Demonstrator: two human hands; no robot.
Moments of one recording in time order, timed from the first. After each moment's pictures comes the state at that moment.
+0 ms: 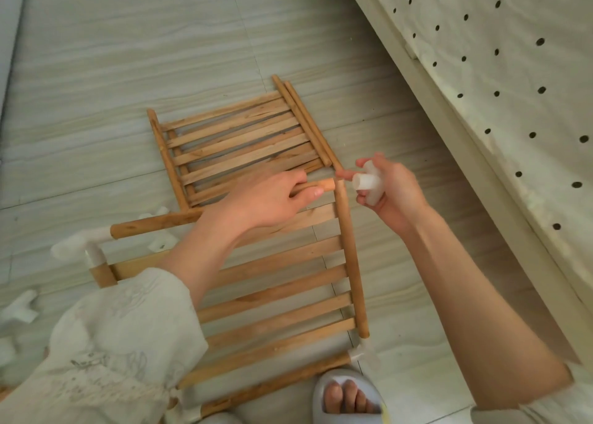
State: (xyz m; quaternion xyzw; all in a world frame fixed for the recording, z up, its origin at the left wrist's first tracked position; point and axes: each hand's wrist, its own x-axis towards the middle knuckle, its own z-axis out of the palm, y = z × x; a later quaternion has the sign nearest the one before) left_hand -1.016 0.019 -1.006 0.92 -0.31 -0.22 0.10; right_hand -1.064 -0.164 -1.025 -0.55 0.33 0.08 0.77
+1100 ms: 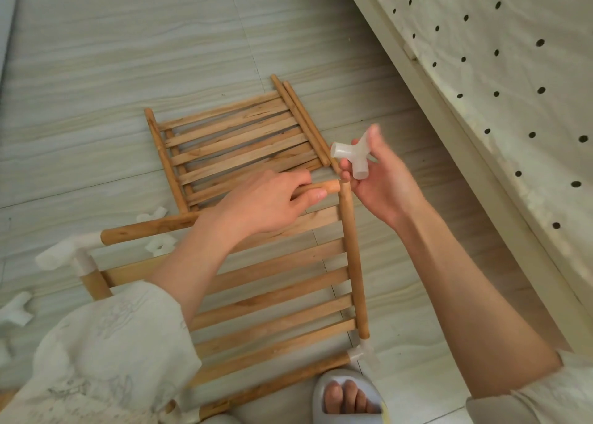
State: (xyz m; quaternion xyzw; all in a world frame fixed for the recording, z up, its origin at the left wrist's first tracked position) left_hand -1.025 0.024 -0.999 0.91 -0.32 -0.22 0.15; right_hand -1.060 -0.159 -1.025 -0.45 0.19 0.05 0.87
